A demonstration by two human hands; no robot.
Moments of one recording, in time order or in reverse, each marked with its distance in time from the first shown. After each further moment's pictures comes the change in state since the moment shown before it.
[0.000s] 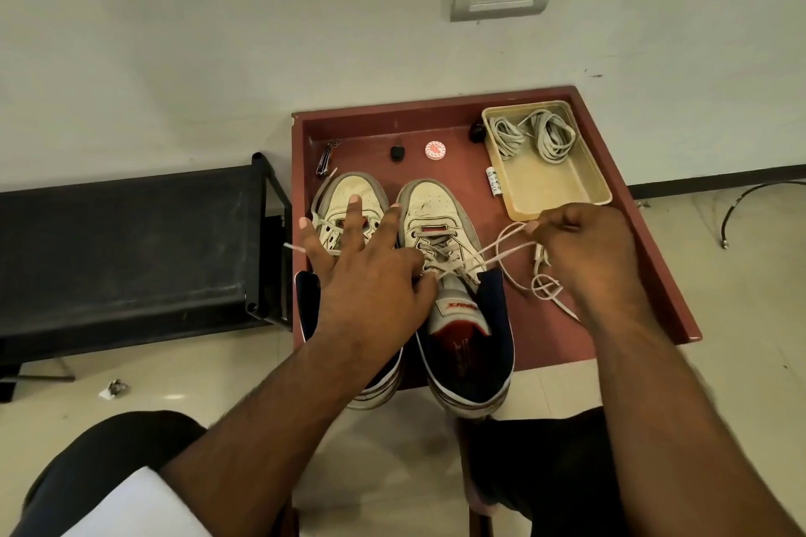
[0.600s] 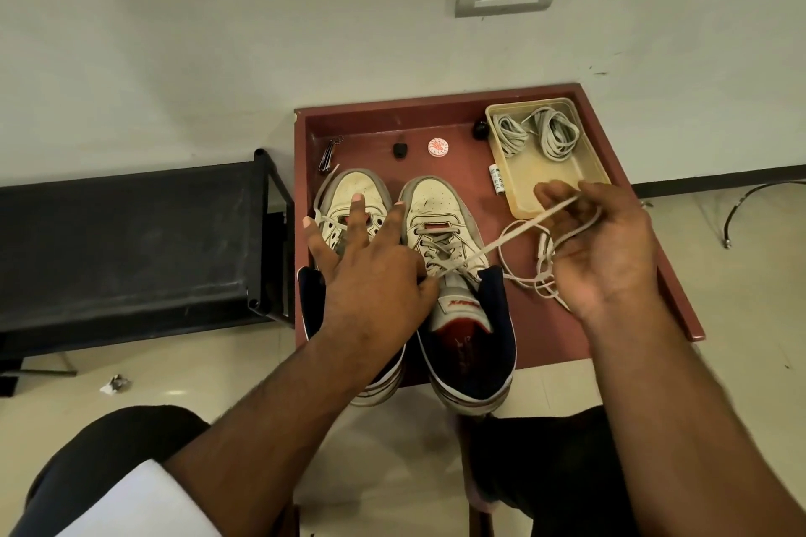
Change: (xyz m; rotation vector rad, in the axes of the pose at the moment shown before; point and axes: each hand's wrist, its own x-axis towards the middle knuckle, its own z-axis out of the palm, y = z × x) left_hand 0.002 0.003 -0.002 -0.026 -0.076 -0.022; right_hand -0.007 -0.021 -0.002 1.178 -0.026 0.273
